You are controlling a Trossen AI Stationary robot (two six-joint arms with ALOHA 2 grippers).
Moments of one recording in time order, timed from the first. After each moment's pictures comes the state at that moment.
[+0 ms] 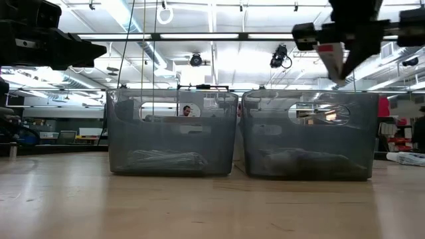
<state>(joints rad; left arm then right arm) -0.02 0.01 0.01 0.06 -0.01 0.31 0.11 1.23 0.96 -0.86 -0.10 -0.78</state>
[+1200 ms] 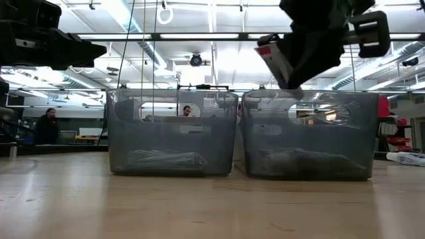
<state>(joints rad) -0.02 0.01 0.01 0.06 -0.01 0.31 0.15 1.46 0.97 -0.45 -0.11 -0.55</state>
